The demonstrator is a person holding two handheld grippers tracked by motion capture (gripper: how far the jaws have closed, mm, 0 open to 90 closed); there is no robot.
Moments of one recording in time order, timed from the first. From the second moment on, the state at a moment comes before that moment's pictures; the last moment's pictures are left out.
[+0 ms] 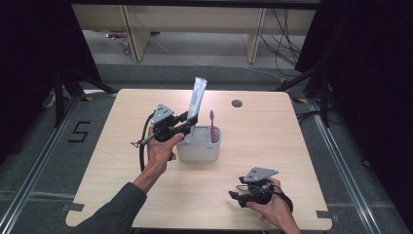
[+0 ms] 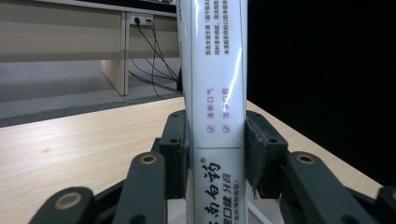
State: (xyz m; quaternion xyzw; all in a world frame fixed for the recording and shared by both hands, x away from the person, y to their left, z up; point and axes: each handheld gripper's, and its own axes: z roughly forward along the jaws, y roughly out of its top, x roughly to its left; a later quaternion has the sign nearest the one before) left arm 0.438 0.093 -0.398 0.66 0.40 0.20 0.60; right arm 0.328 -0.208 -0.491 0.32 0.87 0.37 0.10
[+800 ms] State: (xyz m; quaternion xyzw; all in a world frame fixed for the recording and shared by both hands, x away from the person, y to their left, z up) left arm 0.448 0.077 -0.427 0.65 0.39 0.21 0.62; right arm 0.328 -0.209 -0.492 0.31 0.87 0.37 0.10
